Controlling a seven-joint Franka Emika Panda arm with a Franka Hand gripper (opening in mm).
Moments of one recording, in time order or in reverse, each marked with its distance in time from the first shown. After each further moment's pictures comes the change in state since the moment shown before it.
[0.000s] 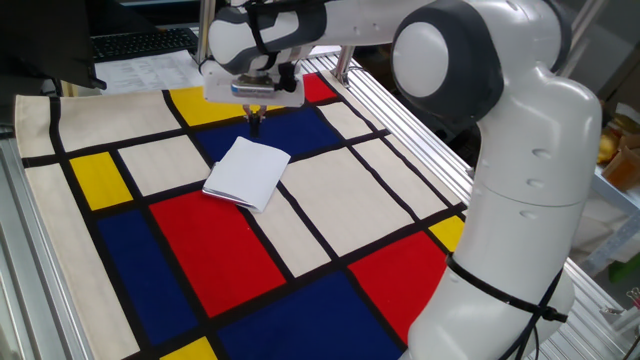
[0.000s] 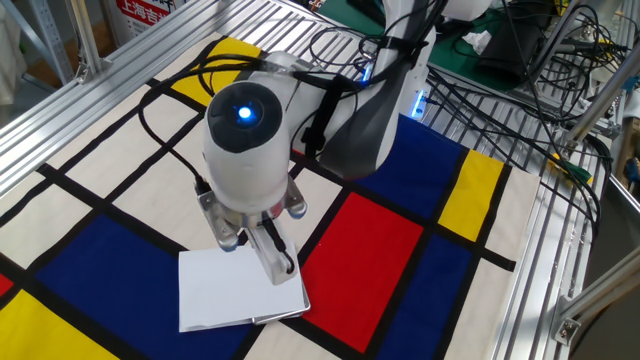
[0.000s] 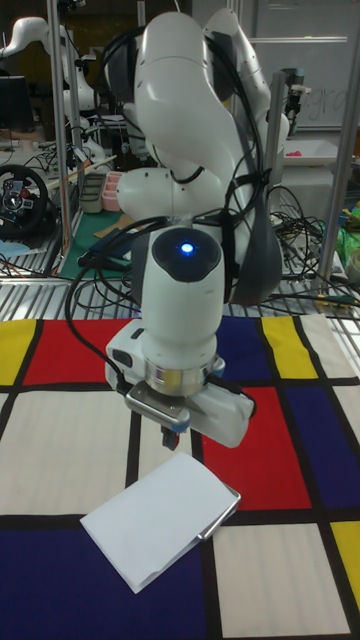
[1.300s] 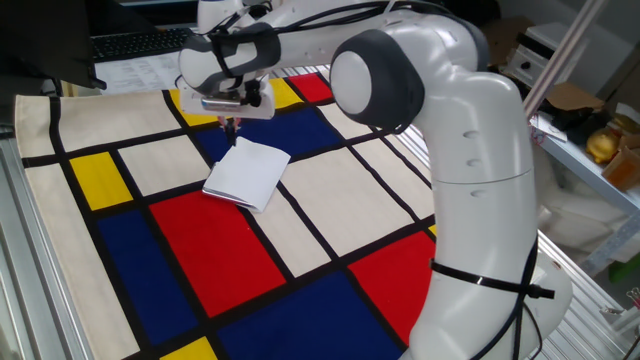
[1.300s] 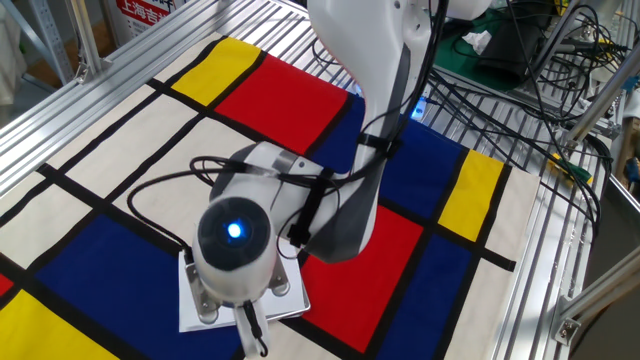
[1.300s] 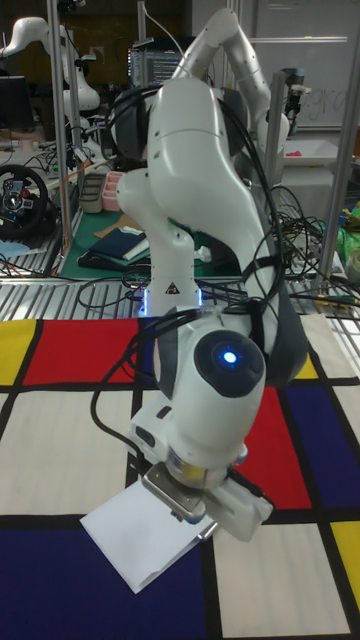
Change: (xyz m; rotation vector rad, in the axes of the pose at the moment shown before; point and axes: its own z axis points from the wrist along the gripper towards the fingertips) arm -0.051 0.053 0.064 0.061 -0.014 0.107
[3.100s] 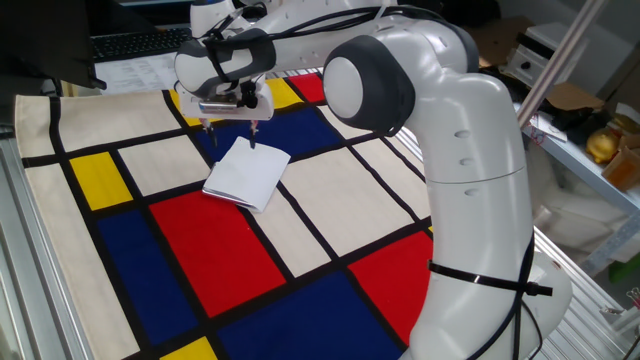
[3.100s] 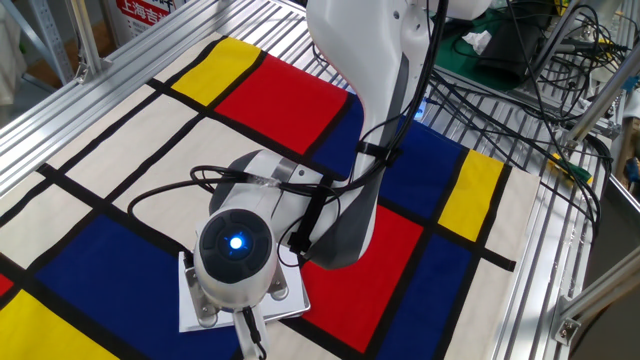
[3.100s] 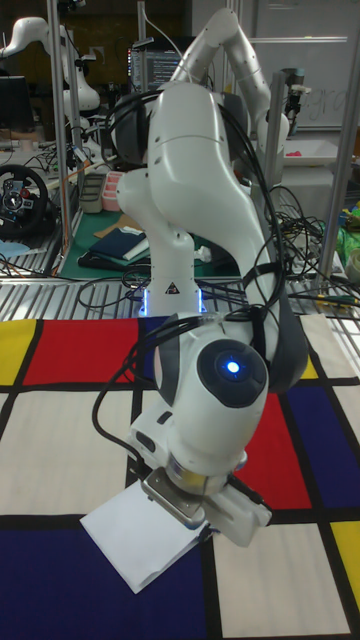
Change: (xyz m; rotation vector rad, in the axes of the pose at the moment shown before) arm -0.002 0.000 0.005 0.031 -0.007 -0.003
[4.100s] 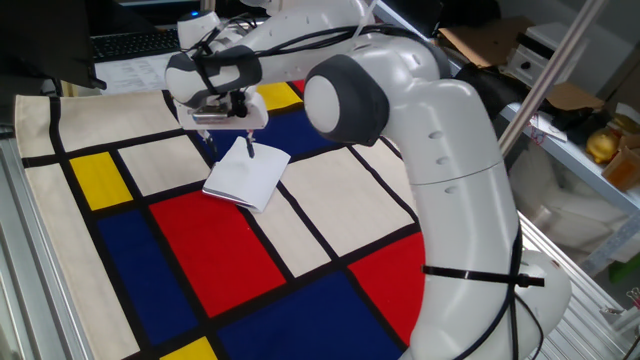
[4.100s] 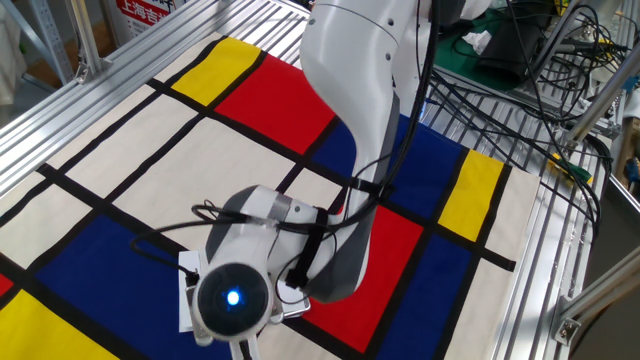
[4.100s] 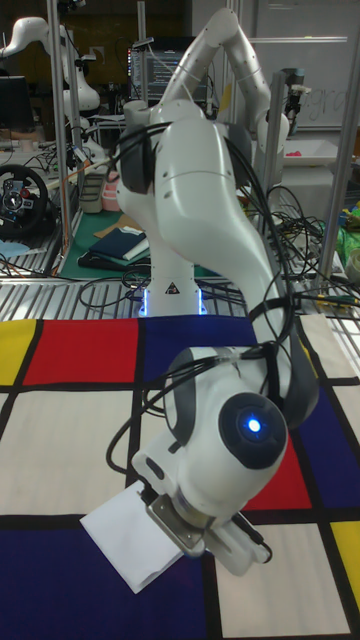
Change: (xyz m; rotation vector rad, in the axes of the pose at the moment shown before) arm -0.006 0.011 0.035 0.117 0.036 0.089
